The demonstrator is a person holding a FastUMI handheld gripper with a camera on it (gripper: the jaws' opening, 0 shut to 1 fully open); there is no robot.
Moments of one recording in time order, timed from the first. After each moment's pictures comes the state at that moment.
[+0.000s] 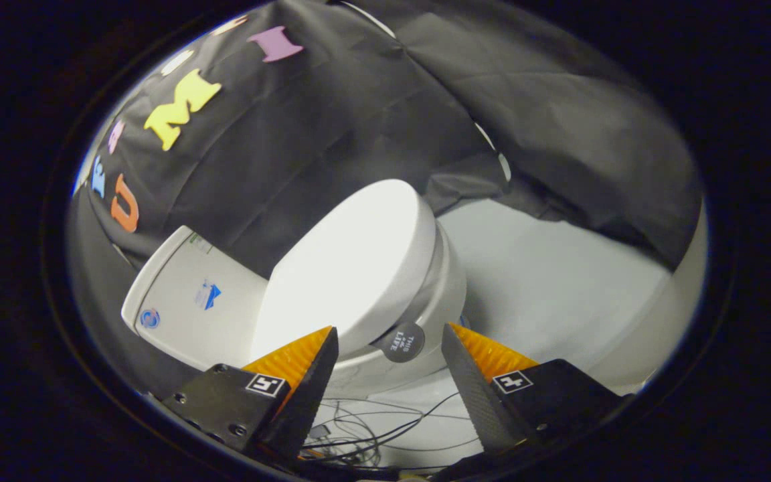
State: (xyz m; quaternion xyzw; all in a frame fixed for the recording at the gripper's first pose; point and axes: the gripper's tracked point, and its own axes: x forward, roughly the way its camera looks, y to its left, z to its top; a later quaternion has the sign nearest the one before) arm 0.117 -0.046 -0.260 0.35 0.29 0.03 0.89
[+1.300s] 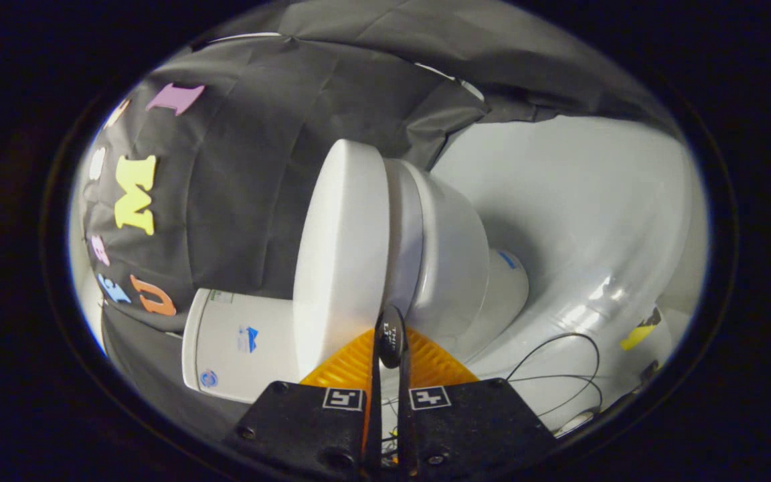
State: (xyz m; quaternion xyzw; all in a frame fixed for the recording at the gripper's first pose) arm 0.143 -0.027 -0.293 0.55 0.32 0.08 0.77
